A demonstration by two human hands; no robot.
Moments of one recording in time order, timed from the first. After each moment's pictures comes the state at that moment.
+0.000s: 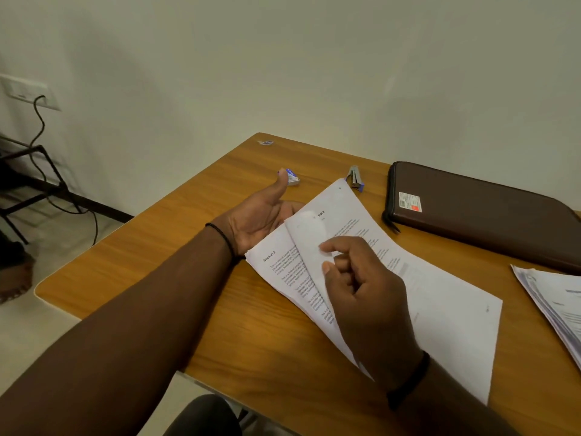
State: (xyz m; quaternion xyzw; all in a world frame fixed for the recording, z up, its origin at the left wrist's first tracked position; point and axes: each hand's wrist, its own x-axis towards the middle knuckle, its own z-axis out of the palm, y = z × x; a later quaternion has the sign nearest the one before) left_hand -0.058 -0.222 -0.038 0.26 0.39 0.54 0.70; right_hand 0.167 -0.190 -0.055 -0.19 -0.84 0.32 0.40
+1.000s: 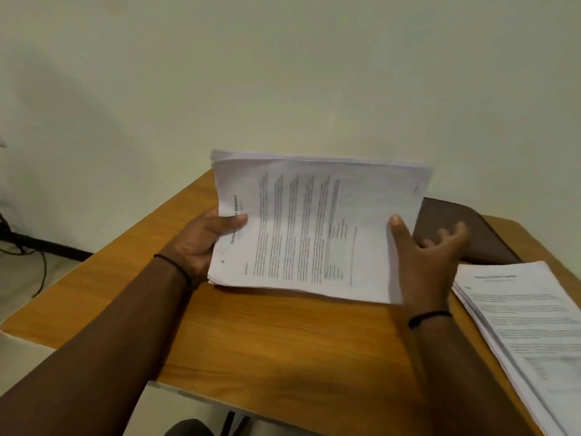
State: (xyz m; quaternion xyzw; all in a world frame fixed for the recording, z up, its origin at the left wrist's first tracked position) left_hand -0.051 -0.256 -0.031 0.27 0.37 0.70 0.55; right_hand 0.221 -0.105 -0.008 -0.46 -0.59 0.40 0.53
